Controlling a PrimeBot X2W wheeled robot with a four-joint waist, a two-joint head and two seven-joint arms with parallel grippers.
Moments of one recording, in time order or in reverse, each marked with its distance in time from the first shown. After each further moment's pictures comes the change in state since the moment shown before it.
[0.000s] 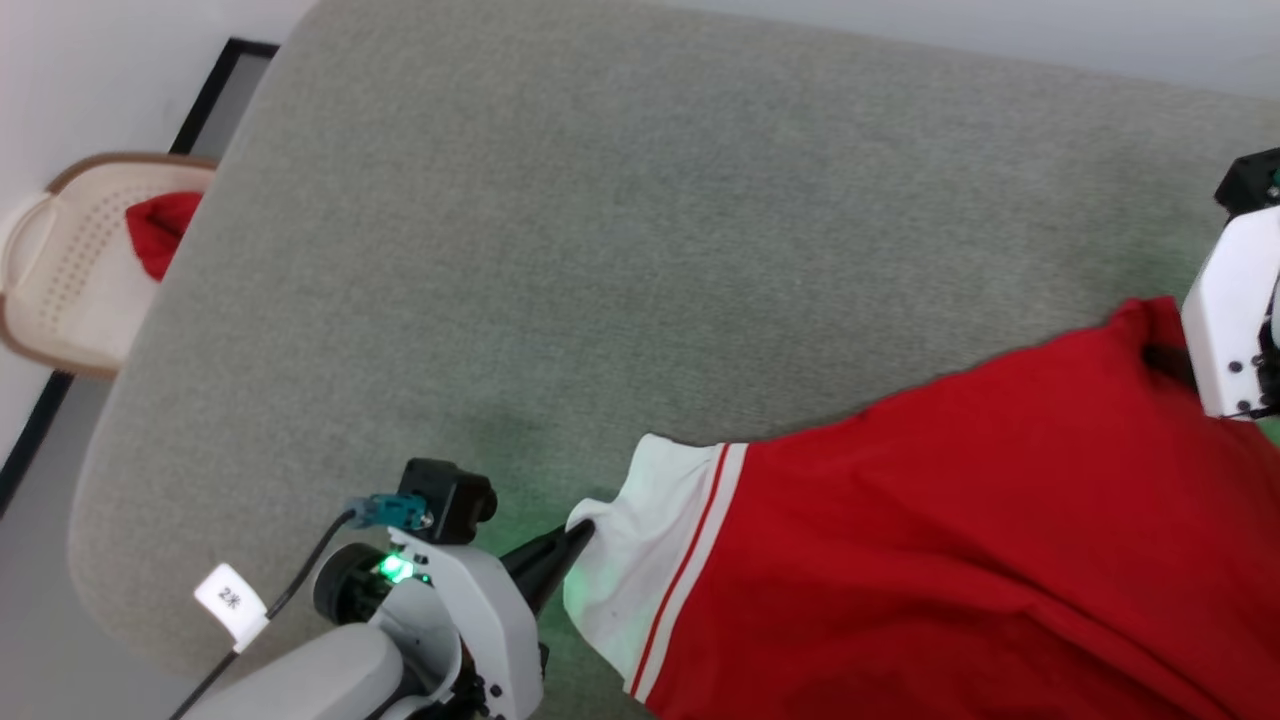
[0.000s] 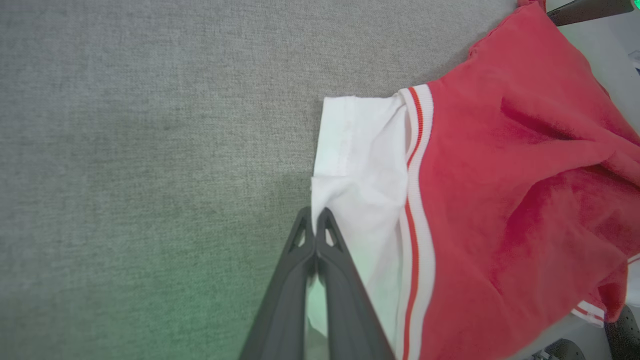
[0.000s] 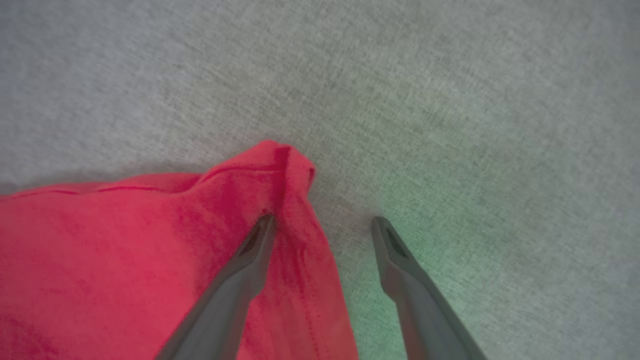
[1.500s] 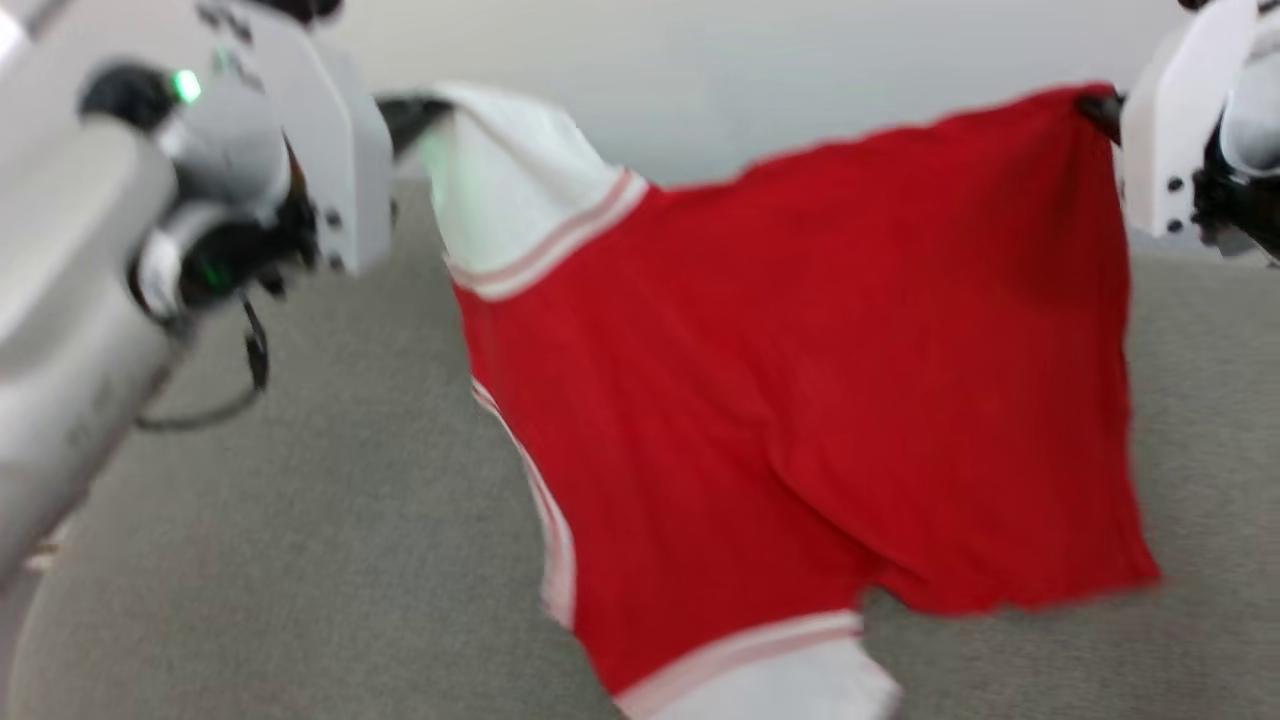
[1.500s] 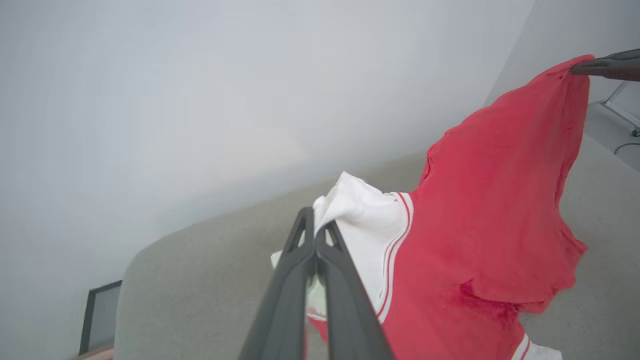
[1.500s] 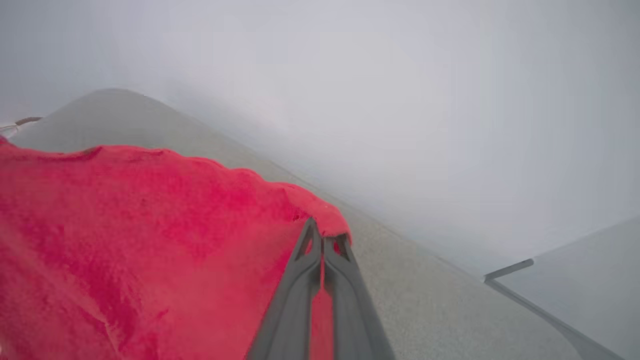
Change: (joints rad) left arm -0.652 0.032 0.107 0.249 -0.036 -0.151 0.460; right arm -0.291 0.081 0.156 0.061 0.117 0.000 -0.262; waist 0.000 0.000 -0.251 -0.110
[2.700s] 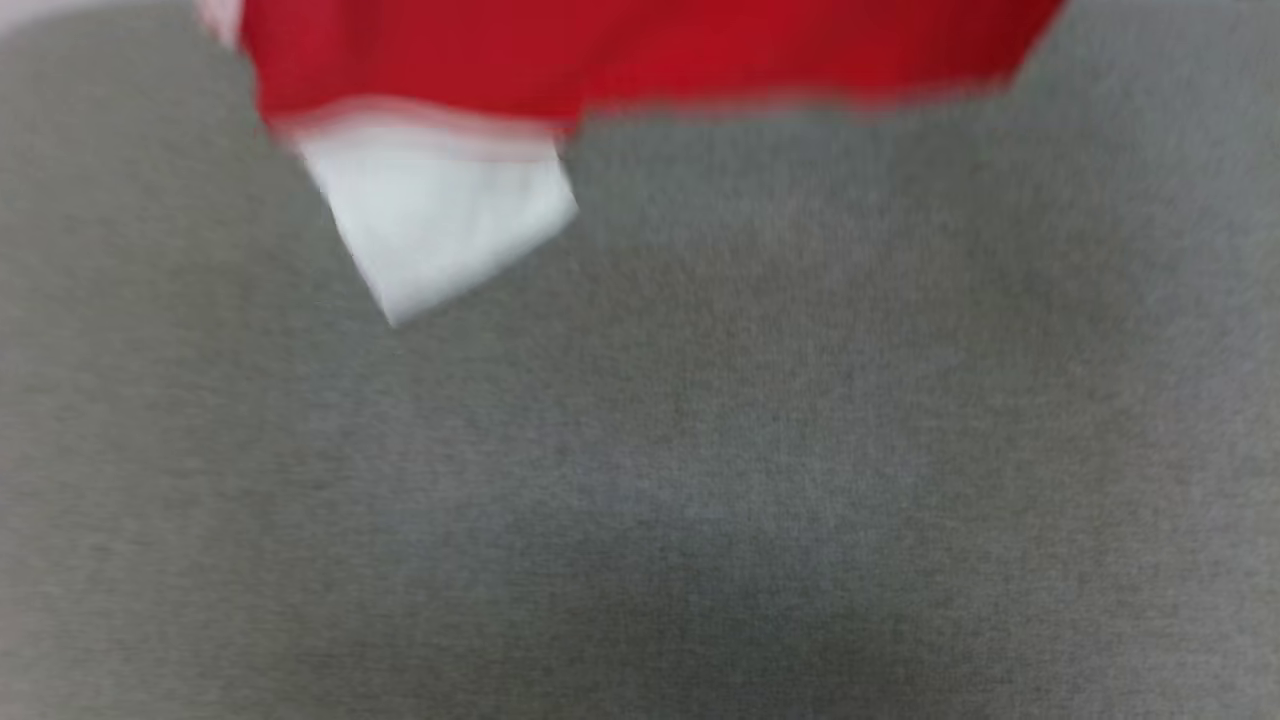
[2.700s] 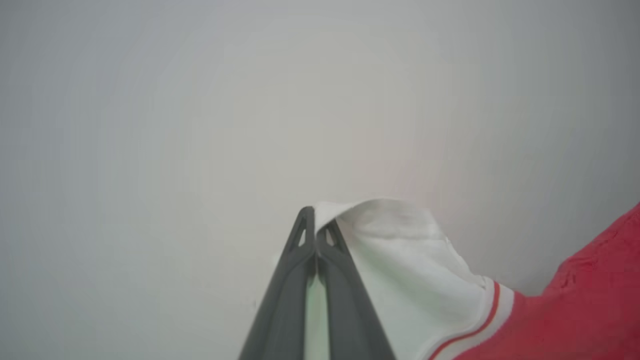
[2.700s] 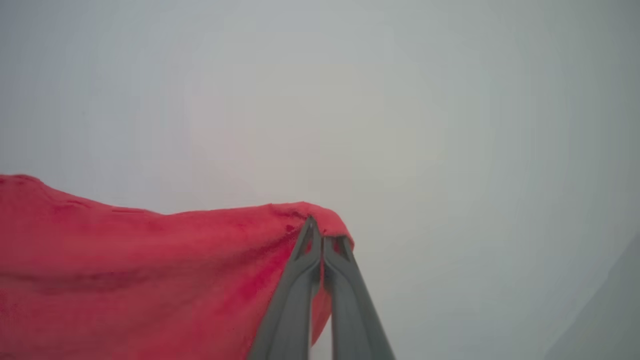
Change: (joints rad) left arm -0.706 -0.175 -0.009 0.569 0.355 -0.063 -0.438; right arm -0.477 0.209 -0.219 0.313 -0.350 0.000 -0.634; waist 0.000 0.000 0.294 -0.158
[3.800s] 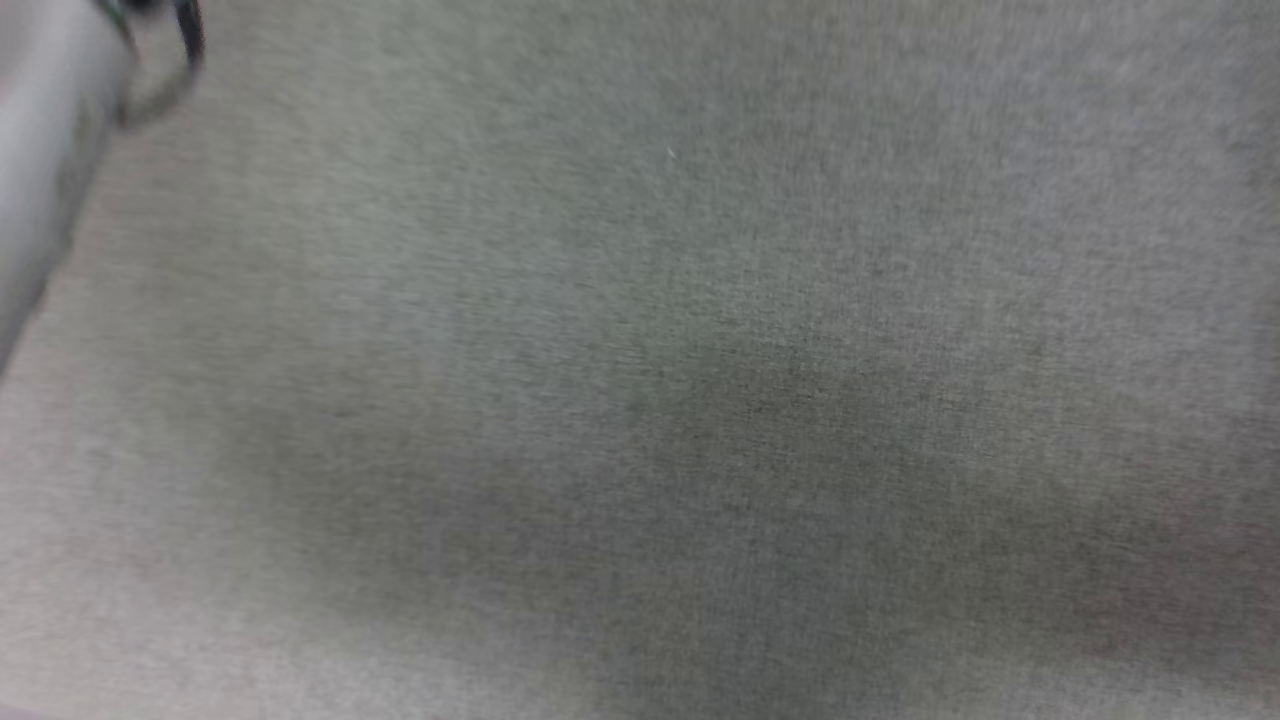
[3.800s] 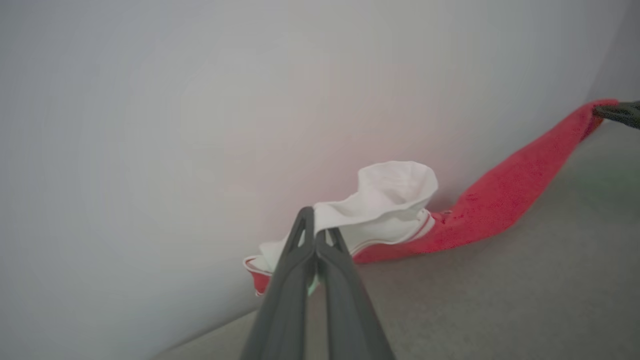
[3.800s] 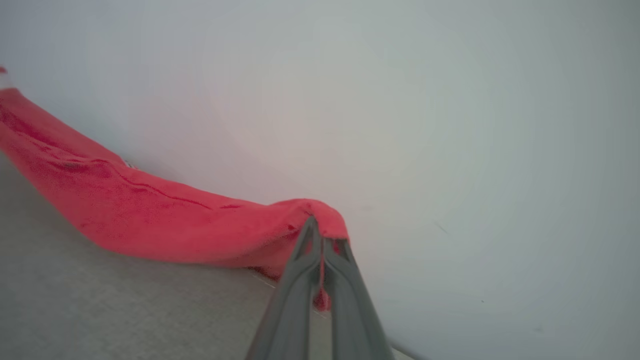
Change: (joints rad) left arm 0.299 -0.026 0.040 -0.156 -0.020 -0.047 -0.187; right arm 0.181 -0.159 0.097 -0.063 -0.073 0.000 -0.244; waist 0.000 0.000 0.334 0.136
